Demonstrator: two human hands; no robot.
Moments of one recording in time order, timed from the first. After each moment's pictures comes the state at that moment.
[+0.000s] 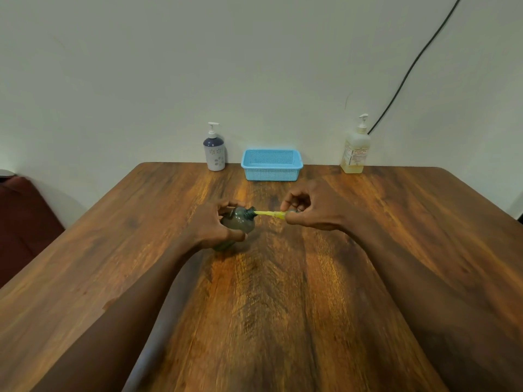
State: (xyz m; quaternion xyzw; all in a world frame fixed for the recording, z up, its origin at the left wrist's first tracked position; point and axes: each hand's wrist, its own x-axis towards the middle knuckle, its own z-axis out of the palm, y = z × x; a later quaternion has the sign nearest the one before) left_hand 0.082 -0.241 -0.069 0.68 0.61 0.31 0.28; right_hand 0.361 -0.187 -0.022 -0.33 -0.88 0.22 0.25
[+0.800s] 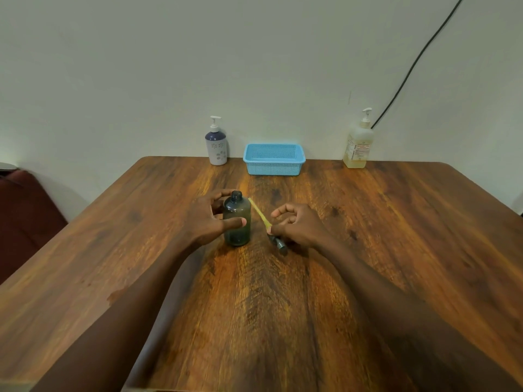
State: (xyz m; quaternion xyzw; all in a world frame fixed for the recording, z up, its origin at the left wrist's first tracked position) left_hand 0.075 -0.246 -0.084 0.64 0.58 0.41 0.29; right_hand 0.327 -0.195 -0.096 -0.50 -0.71 0.40 0.29
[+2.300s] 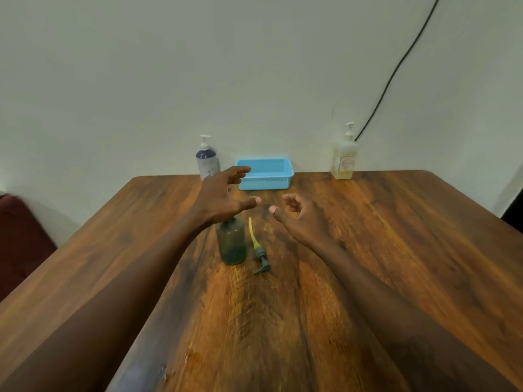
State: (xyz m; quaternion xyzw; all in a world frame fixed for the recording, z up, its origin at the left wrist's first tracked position) left_hand 0.118 -0.213 -0.009 0.72 0.57 0.36 0.16; right_hand 0.336 -0.188 -0.077 -0.52 -0.68 0.29 0.43
